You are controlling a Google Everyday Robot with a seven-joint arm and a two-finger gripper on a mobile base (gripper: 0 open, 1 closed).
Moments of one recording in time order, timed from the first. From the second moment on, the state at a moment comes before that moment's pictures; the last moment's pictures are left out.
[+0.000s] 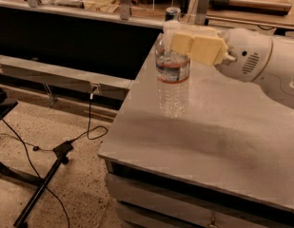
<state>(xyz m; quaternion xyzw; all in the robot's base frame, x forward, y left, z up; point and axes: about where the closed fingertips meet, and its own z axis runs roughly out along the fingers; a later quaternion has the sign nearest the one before) 0.478 -0.062 1.050 -0.33 0.54 0.55 0.55</state>
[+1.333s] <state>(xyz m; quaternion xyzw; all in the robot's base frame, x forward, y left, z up) 0.490 -0.070 0.980 -0.39 0.47 0.57 0.56</state>
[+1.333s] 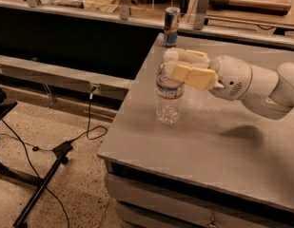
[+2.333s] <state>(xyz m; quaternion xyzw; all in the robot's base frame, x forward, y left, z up) 0.490 -0.068 0.988 -0.41 0.47 0.56 0.55</state>
